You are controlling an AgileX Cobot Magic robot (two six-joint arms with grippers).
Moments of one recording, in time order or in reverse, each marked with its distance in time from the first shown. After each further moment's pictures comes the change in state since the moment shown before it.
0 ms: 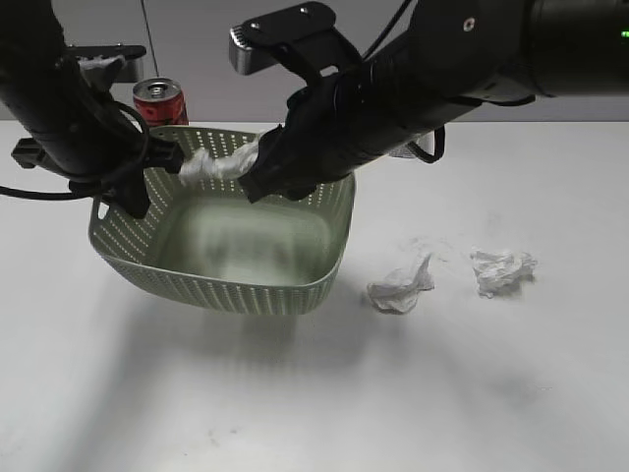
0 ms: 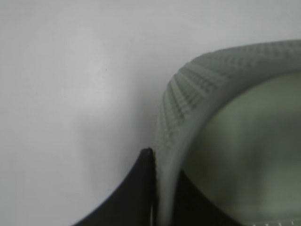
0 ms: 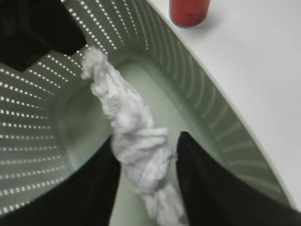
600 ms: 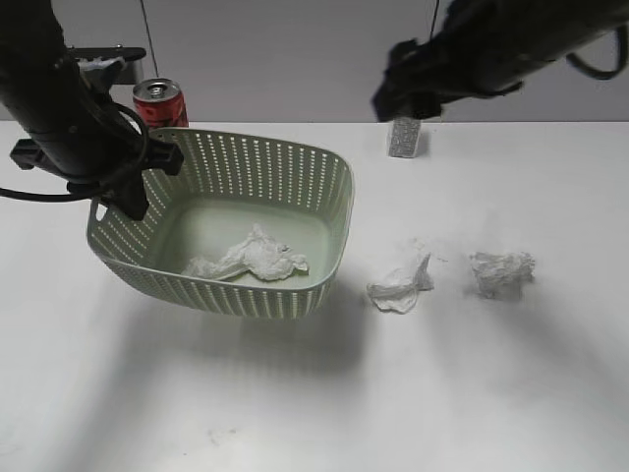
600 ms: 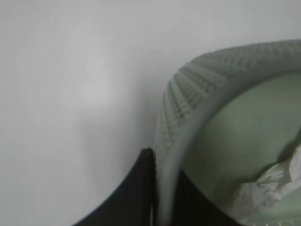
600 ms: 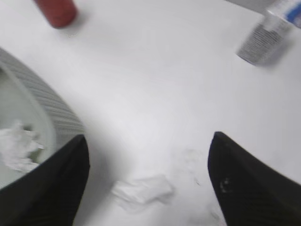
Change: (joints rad) left arm 0.000 0.000 0.000 0.004 0.010 0.000; right arm -0.276 -0.190 0.000 -0.266 0.213 0.317
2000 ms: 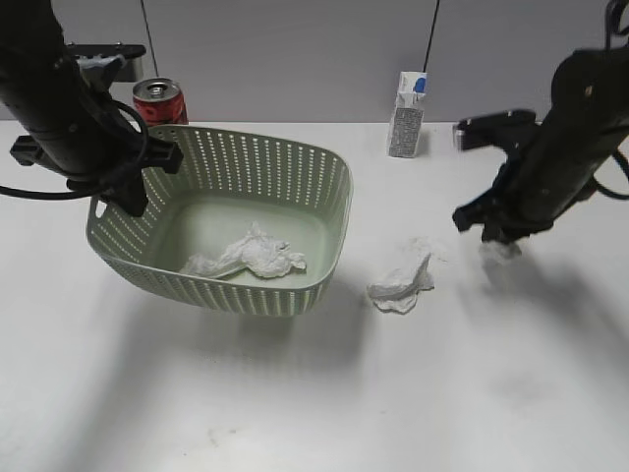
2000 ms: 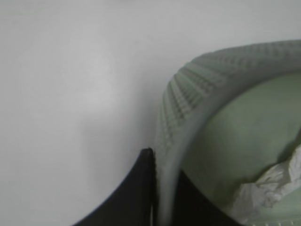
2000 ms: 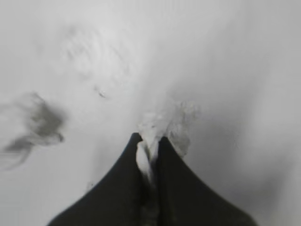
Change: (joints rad) left arm 0.000 0.000 0.000 0.016 -0.017 0.000; right arm -0.163 0.283 0.077 -0.156 0.056 0.101
